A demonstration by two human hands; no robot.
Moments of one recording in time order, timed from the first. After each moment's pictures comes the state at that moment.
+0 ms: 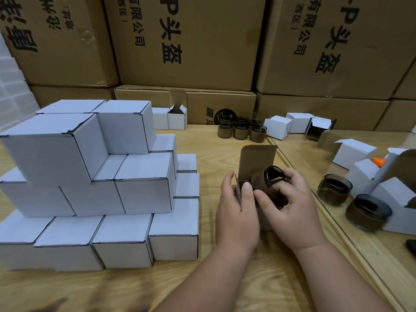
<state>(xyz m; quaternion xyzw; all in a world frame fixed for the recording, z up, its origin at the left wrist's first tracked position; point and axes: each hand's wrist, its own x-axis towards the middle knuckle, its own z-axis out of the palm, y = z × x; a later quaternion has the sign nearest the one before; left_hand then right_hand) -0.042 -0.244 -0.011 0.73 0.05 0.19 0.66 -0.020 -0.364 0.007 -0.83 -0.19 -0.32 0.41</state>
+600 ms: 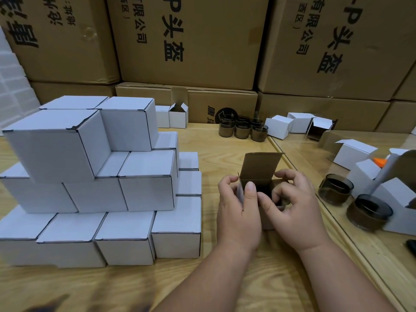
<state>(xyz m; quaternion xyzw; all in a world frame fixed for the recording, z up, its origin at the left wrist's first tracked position) -0.044 -0.244 -0.011 0.72 0.05 0.20 0.66 -0.023 -0.369 0.005 -0.86 -0.17 -0.30 0.37</state>
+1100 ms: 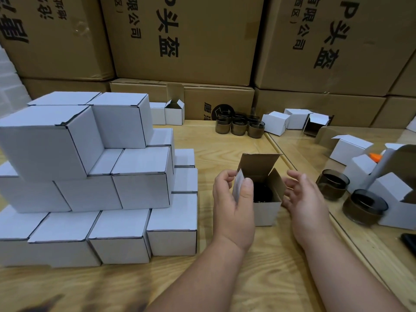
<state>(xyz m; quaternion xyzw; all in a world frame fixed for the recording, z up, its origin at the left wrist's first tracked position) -0.051 -0.242 -0.005 0.67 0.02 0.21 0.72 -0.009 -0.375 0.003 -0.65 0.07 -0.15 0.74</state>
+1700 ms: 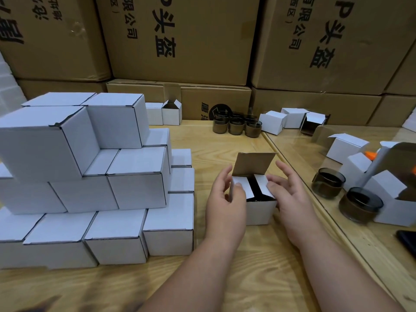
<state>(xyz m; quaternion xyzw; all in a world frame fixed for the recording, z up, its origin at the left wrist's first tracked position) -0.050 -0.236 0.000 0.62 0.06 0.17 0.76 -0.009 -0.375 -0.009 -0.71 -0.03 -0.10 0.69</state>
